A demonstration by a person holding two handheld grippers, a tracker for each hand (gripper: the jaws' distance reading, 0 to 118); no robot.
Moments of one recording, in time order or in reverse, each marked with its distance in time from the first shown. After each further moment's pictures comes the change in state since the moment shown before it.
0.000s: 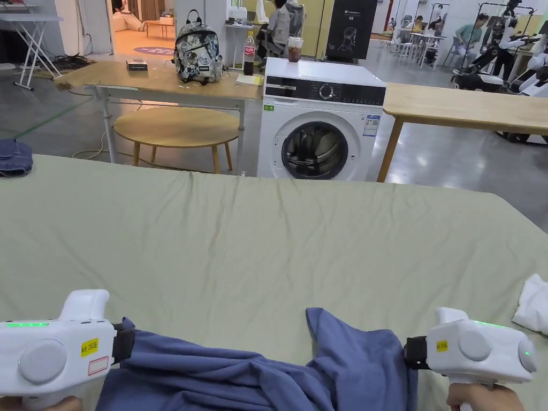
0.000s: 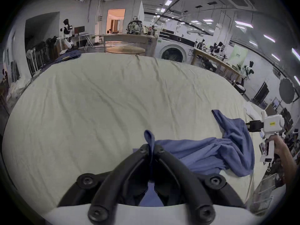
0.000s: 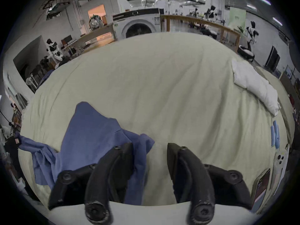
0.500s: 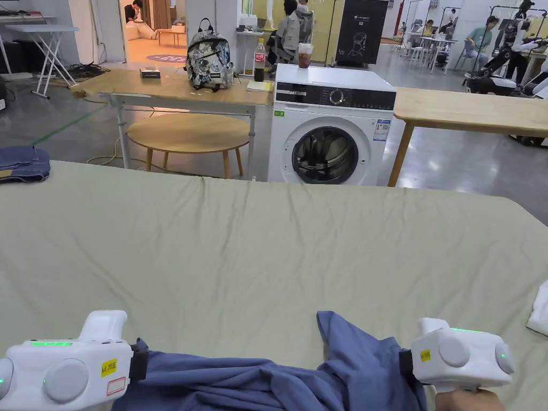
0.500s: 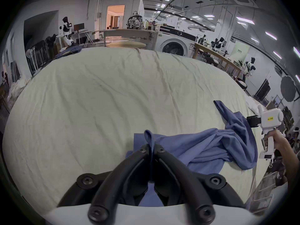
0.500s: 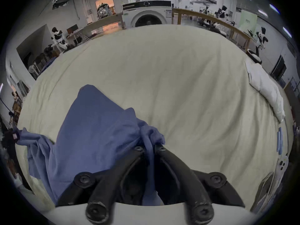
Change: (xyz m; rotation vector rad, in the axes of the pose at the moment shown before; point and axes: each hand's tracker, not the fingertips) left arm 0.005 -0.019 -0.008 -0.042 0.015 -0.010; right arm -0.028 -0.010 -0.020 -0.049 0.010 0.088
